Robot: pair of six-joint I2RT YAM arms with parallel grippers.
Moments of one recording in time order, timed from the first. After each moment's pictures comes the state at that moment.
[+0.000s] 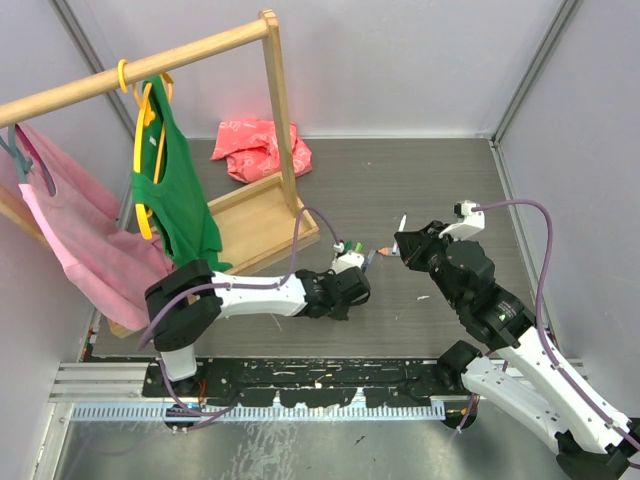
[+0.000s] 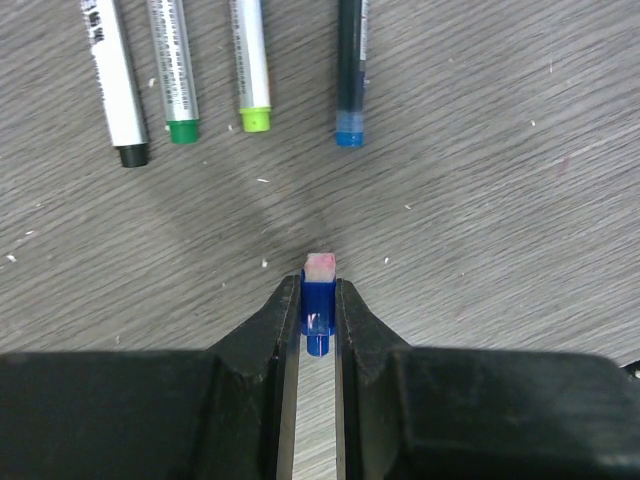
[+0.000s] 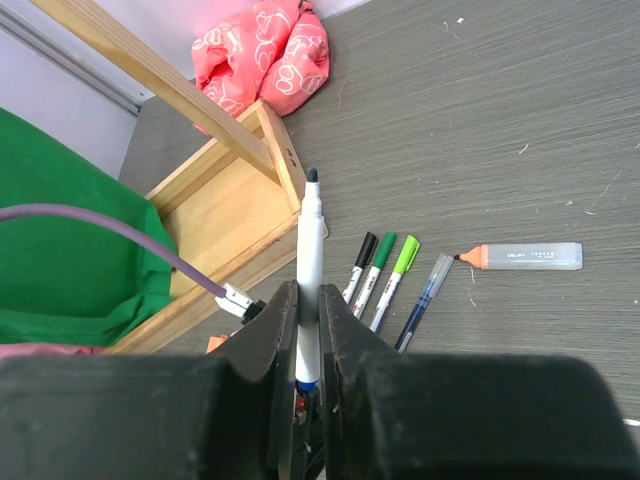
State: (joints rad) left arm -1.19 1.79 1.12 -0.39 -0.32 -0.72; right arm 0.65 0.61 0.76 -0.39 0.35 0.67
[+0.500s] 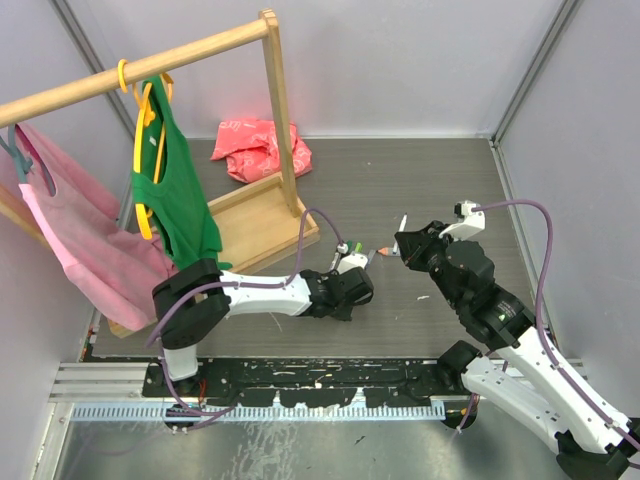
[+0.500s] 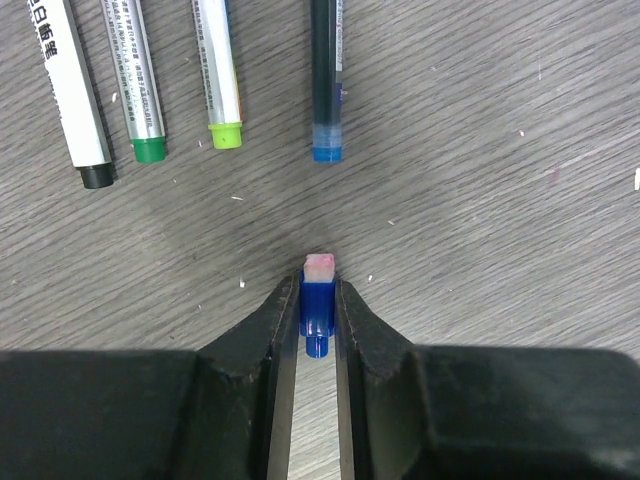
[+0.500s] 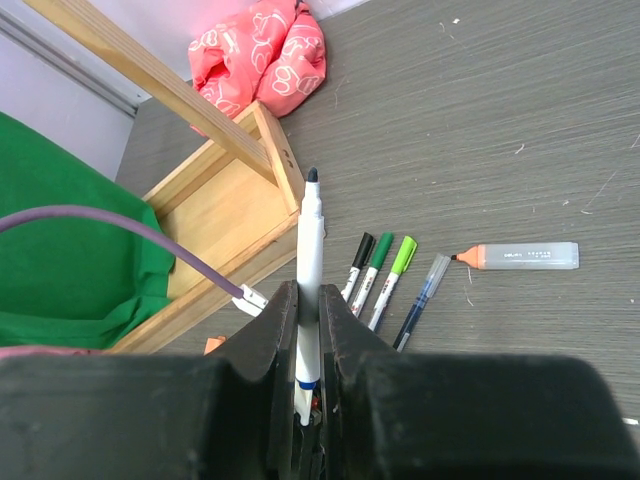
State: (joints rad) left arm -1.20 1.84 1.15 -0.36 -0.29 -0.71; right arm 0.65 0.61 0.76 -0.39 0.36 0.67
